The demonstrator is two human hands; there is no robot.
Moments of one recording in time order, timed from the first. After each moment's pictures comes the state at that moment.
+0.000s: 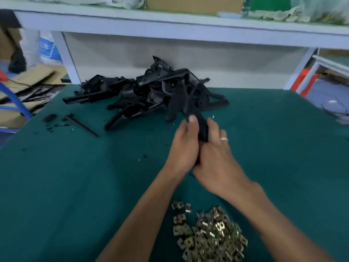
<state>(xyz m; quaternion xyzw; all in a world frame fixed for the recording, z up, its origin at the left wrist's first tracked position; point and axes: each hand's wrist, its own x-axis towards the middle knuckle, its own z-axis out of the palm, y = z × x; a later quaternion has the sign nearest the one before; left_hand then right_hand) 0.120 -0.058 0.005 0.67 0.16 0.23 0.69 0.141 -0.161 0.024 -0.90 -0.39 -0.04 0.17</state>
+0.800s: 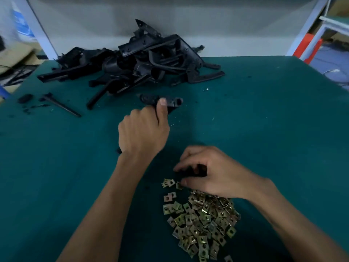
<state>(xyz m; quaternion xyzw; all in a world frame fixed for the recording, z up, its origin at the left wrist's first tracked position) 0.098 -0.020 -0.020 0.90 0.30 0.28 0.15 0.148 -0.212 -0.025 -0.78 -0.51 0.22 0.30</state>
